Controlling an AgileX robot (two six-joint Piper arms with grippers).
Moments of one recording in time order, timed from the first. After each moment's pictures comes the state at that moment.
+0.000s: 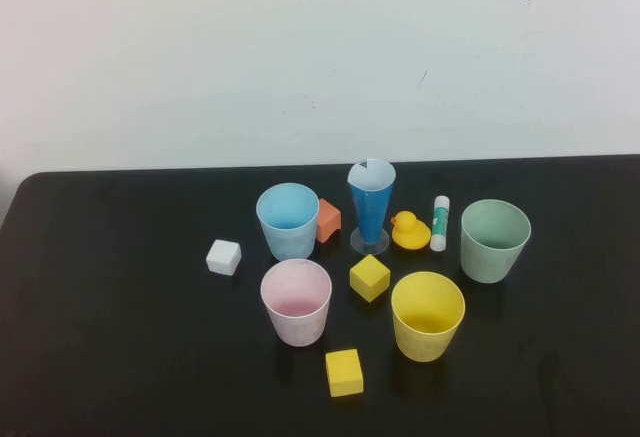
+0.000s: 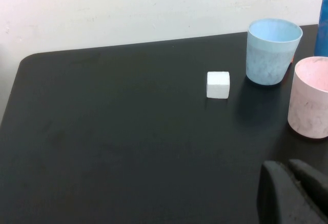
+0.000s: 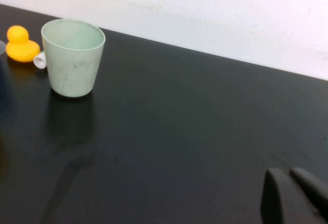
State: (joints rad) right arm 0.02 -0.01 0.03 -0.12 0.39 -0.12; left arm -0.15 -0.01 0.02 -0.08 0.36 0.01
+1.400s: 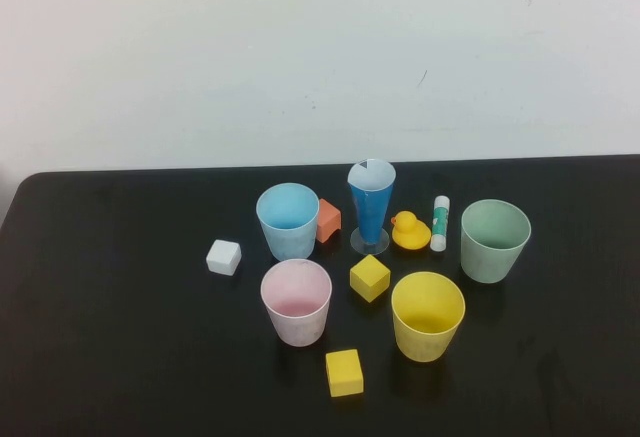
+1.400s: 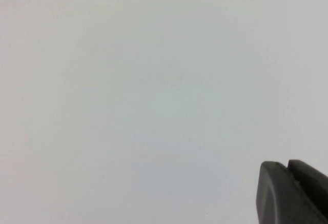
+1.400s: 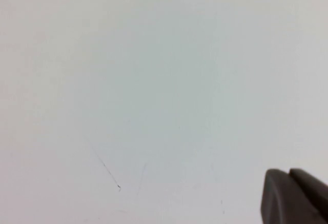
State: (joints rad) right arm 0.02 -0.01 0.03 -0.07 -0.36 -0.16; left arm -0.15 -0.01 0.02 -0.08 -0.39 -0.14
